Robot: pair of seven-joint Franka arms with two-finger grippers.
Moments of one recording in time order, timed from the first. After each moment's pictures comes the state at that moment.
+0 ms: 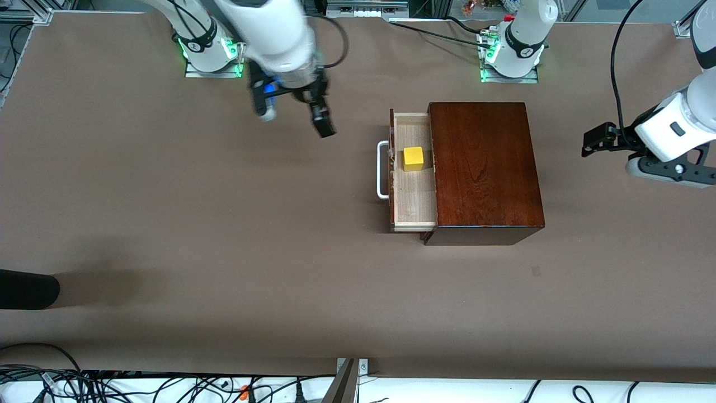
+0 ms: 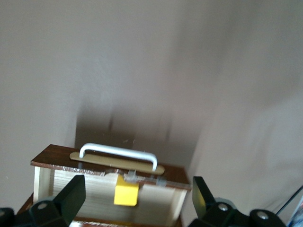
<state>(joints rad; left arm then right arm) 0.00 0.07 -0.04 -1.62 -0.02 1.61 0.08 0.49 0.29 0.32 -1.47 0.09 1.83 2.20</state>
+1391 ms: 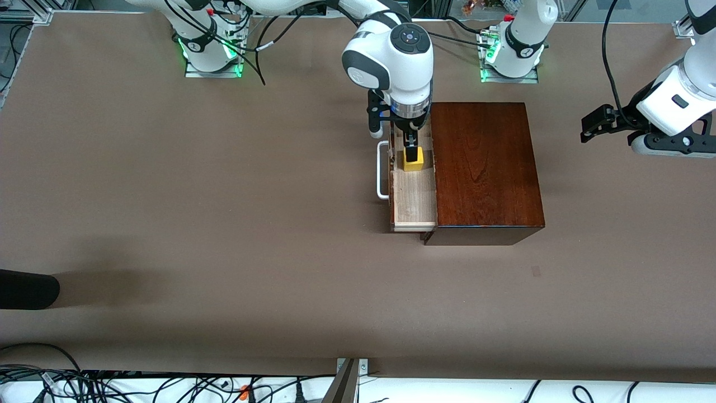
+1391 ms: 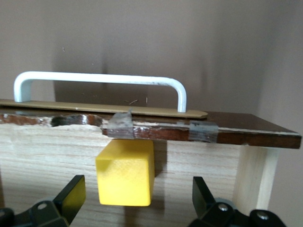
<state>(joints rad) -0.03 -0.03 -0.03 -1.71 -0.02 1.60 -0.01 0.80 0.78 0.31 -1.18 -0.28 2.08 2.65</state>
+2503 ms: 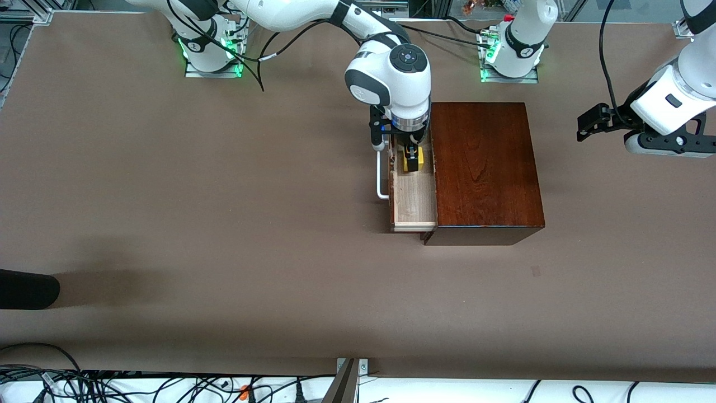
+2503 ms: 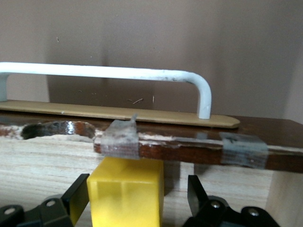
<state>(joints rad) -0.04 -0.03 -0.03 -1.71 -0.02 1.59 -0.01 0.80 0.85 0.29 -1.18 -0.30 2.17 2.65</state>
